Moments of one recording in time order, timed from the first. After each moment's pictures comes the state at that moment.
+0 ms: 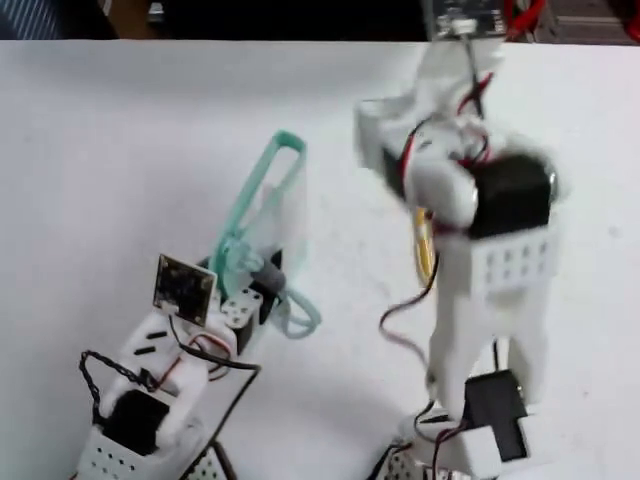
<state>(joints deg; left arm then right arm) 18.3 -103.8 88.0 44.8 3.8 -15.3 -5.8 -40.2 97.3 -4.8</state>
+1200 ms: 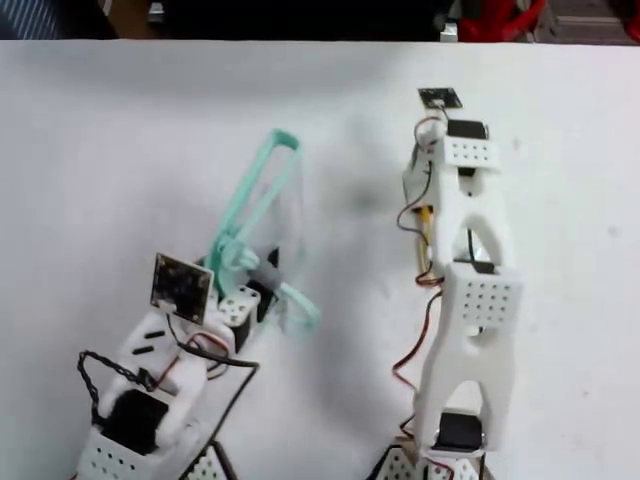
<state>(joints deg) 17.3 -103.7 88.0 44.8 3.8 -0.6 47.9 -37.4 81.0 12.4</state>
